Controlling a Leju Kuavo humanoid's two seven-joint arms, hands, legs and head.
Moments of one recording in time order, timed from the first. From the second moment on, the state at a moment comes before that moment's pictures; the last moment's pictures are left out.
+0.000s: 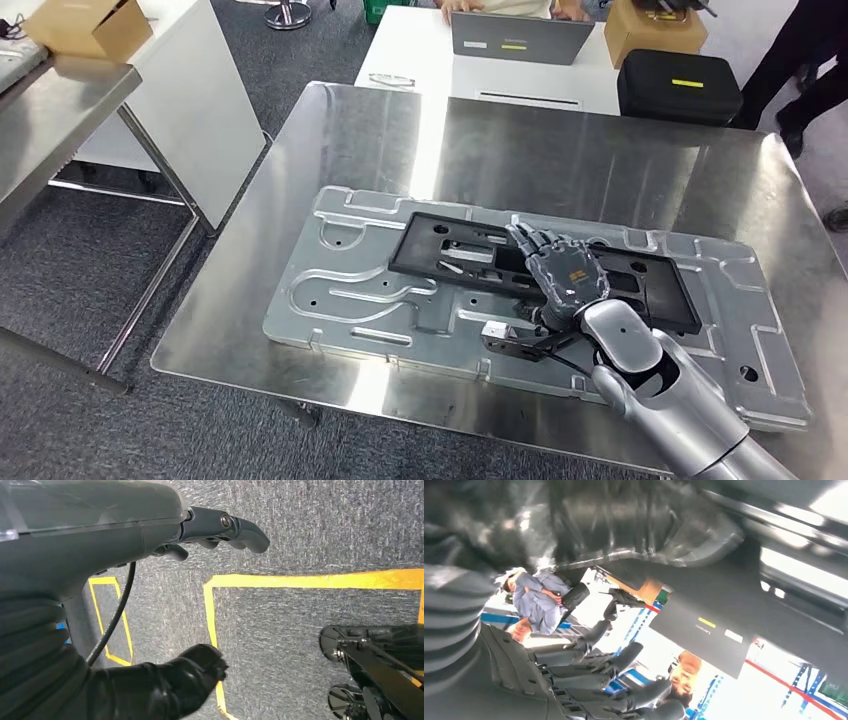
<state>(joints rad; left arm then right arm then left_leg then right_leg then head) -0.02 0.14 -1.19 -0.05 0.91 -0.02 -0.13 -0.50 -0.41 0.87 -1.42 1.25 -0.05 0.04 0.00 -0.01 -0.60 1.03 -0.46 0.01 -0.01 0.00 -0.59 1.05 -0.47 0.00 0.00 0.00</state>
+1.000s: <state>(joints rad) -0.01 0.14 -1.19 -0.05 0.93 -0.01 -0.13 -0.47 -0.37 0.75 -1.64 1.12 -0.17 0.05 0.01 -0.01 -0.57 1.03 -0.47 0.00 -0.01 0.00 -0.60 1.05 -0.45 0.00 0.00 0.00</state>
